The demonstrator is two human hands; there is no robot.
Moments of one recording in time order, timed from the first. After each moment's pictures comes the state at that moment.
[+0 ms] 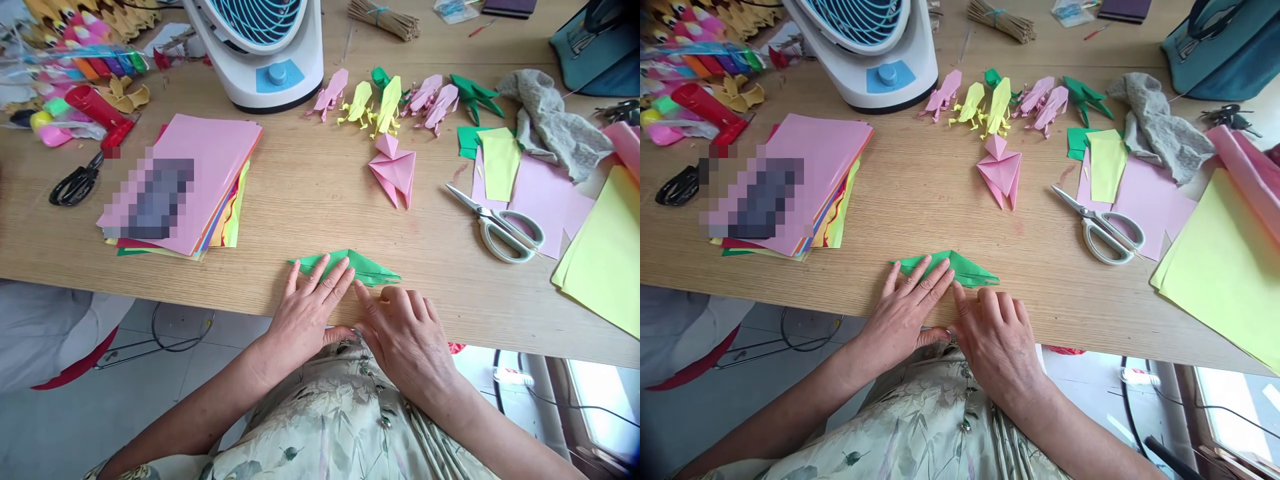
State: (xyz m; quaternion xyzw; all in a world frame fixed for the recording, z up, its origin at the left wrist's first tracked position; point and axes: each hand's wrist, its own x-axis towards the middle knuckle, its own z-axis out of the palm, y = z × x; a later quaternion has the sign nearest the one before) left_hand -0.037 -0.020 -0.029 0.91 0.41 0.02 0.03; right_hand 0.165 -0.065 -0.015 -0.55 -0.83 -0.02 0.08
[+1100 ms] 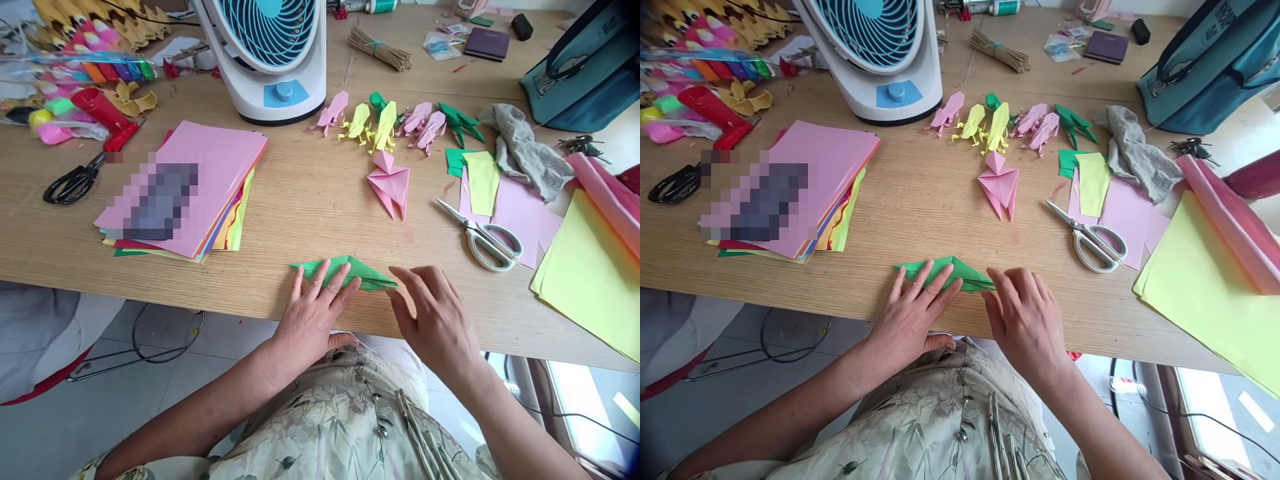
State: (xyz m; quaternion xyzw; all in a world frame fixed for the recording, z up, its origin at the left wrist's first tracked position) left_hand -0.031 -0.023 -0.033 0.91 0.42 0.02 0.02; right_hand 0.193 -0.038 -0.007 -0.58 -0.79 0.00 0.19
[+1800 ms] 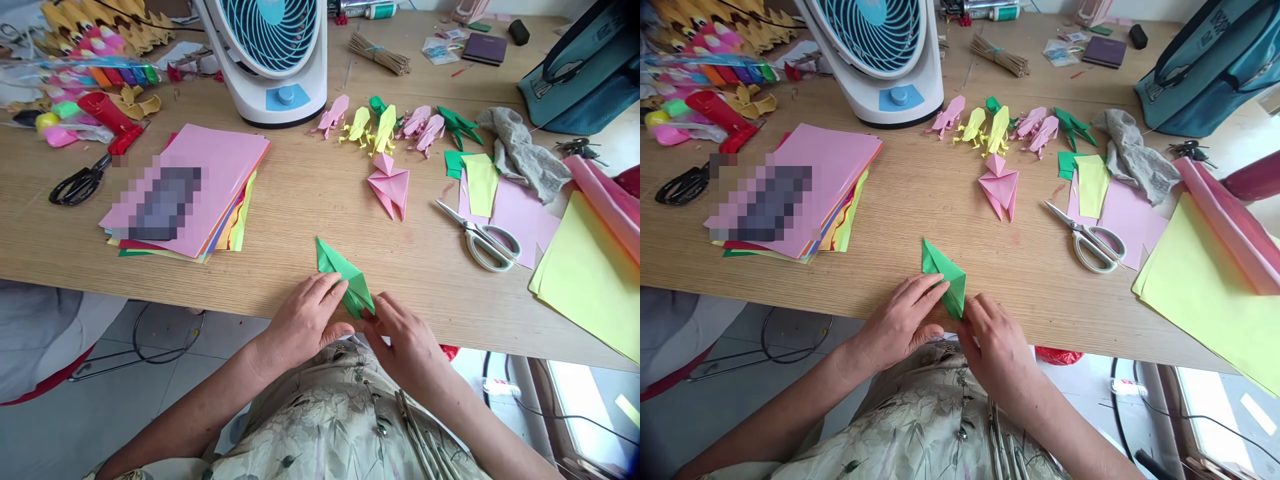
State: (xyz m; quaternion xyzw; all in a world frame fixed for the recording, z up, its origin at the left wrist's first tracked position) left_hand -0.044 -0.016 -0.022 0.90 0.37 0.17 0.14; right_hand 0.158 -0.057 -0.008 -0.55 -0.78 0.22 0.21
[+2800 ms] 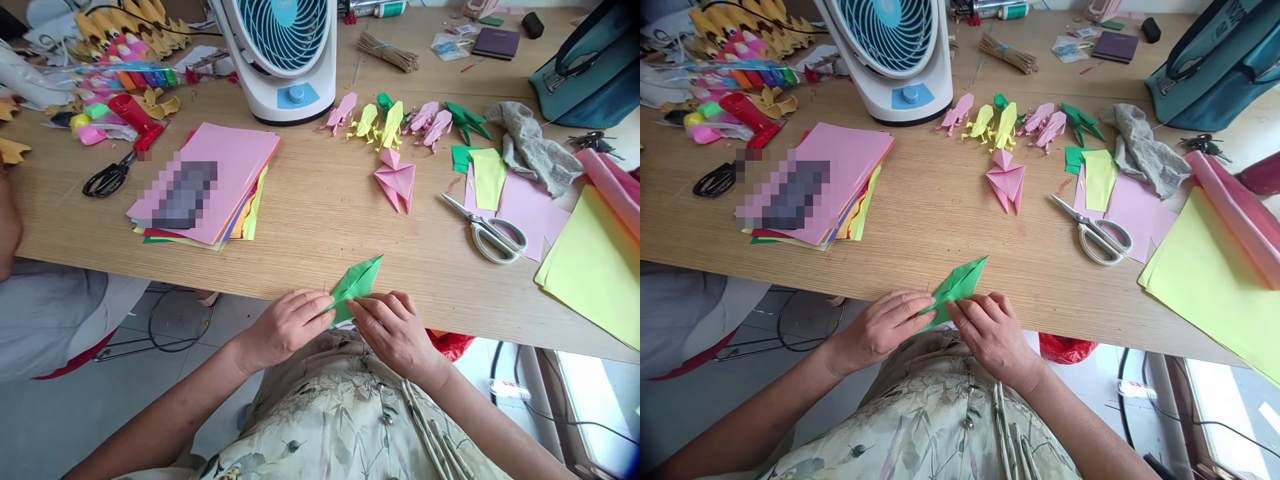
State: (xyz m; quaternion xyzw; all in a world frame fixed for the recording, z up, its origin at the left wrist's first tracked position) left_hand -0.083 -0.039 -0.021 0.94 0.26 0.22 0.04; right_hand 0.169 -0.071 -0.043 -0.39 -0.90 0.03 0.19
